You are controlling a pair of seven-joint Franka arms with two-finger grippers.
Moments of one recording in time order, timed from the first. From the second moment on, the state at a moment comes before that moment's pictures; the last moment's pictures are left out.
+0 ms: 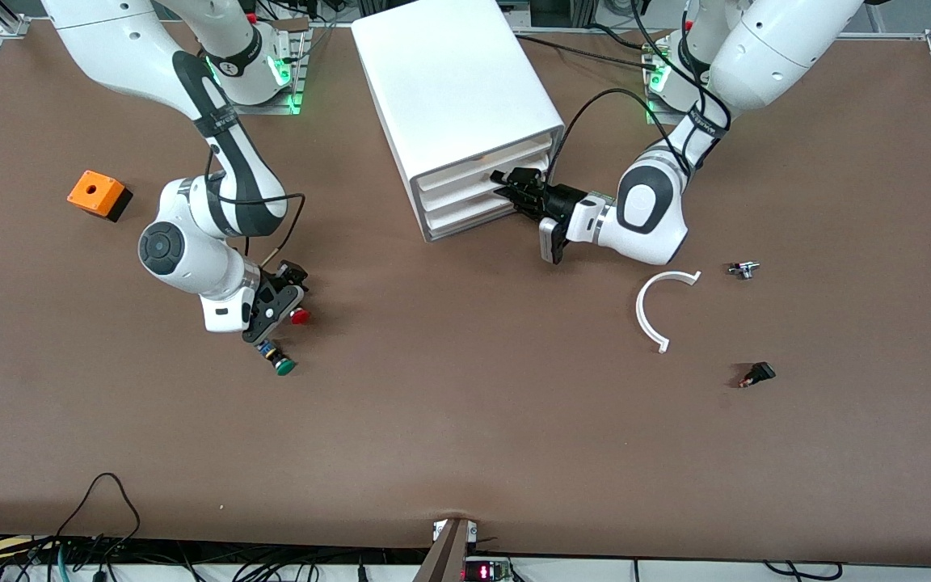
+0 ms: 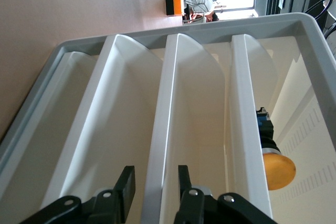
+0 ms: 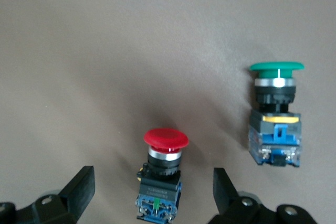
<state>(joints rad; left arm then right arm) -0.01 0.56 -0.48 -2.14 -1.31 1.94 1.05 0.23 0.49 0.01 -1.98 0.22 2.44 -0.71</state>
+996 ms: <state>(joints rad) 0.01 0.56 -0.48 -2.13 -1.31 1.93 1.06 0.22 0.54 0.00 -2.00 0.22 2.49 -0.67</state>
